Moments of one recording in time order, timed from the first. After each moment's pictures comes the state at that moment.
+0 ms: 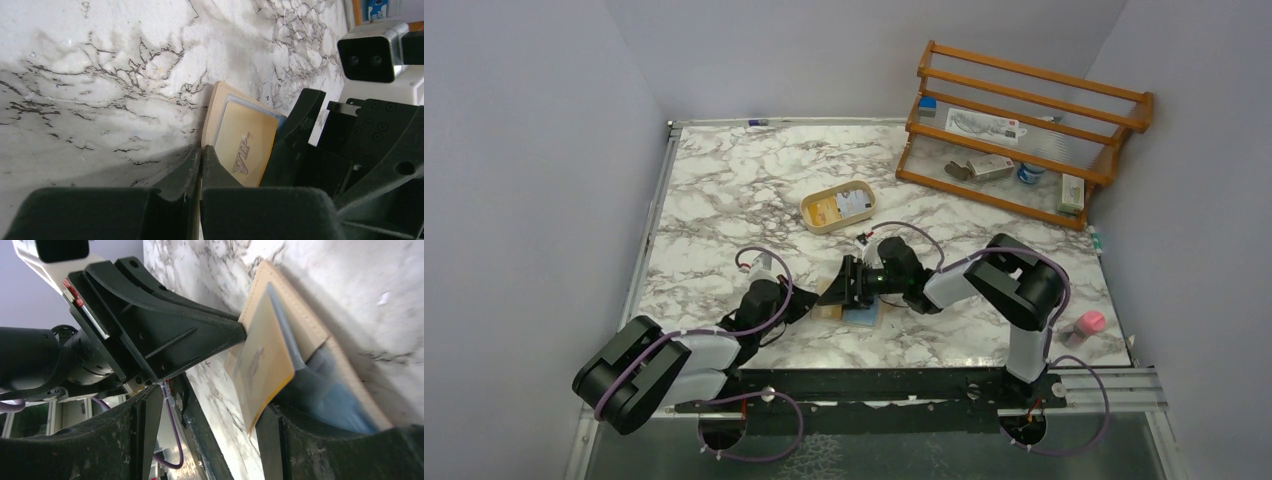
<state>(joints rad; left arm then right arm) -0.62 1.20 0.03 0.68 -0.03 -1.09 0.84 1.88 0.69 0.75 -0.57 1.05</state>
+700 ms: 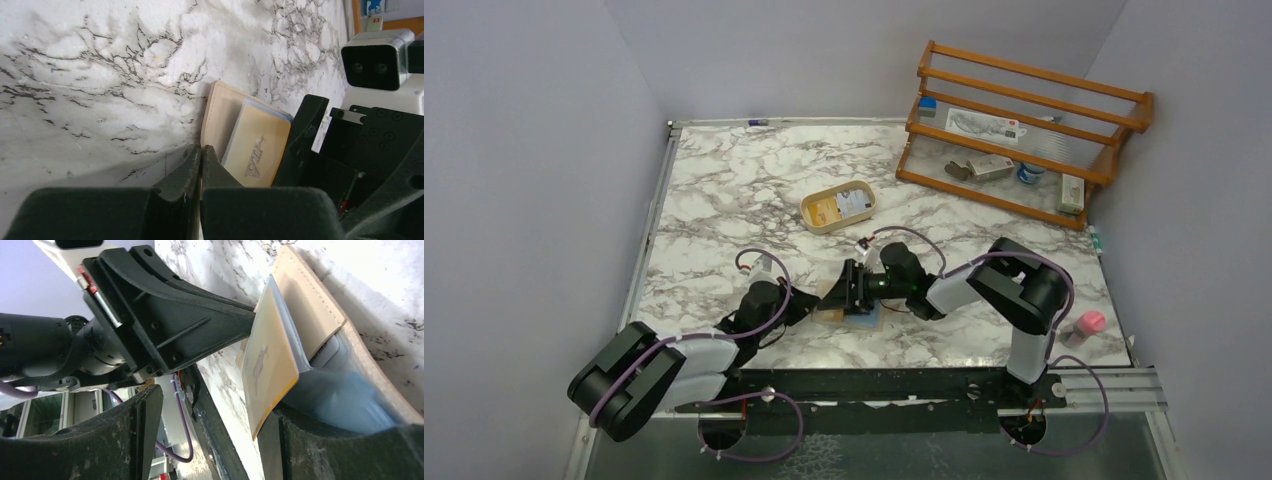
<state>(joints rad) -0.63 1.16 0.02 0.65 -0.03 -1.10 0.88 1.88 0.65 0.83 -0.56 1.12</state>
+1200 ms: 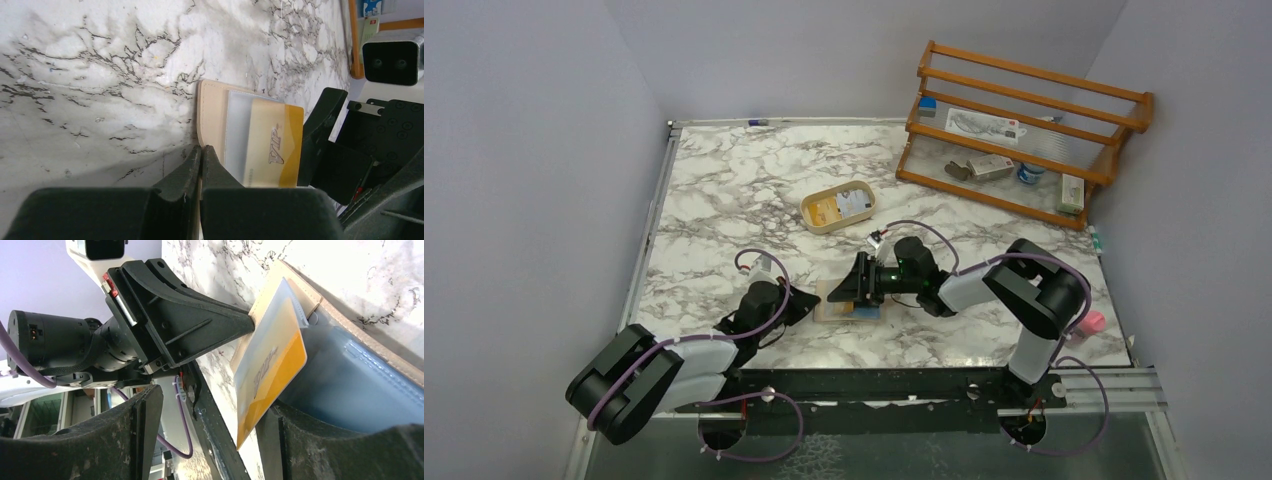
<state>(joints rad) -0.63 1.14 0.02 0.63 -0.03 -1.11 0.81 1.79 0.59 0.82 -0.59 1.09</state>
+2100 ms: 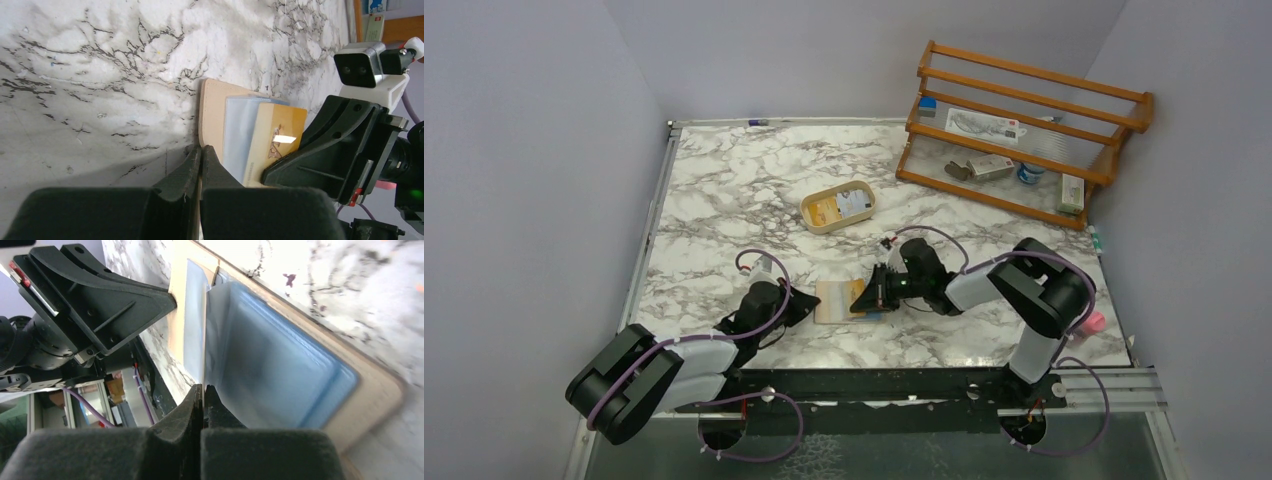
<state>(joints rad) -0.63 1.14 0.02 0.62 -0.03 -1.11 0.75 1.79 0.55 0.65 -0.59 0.95</state>
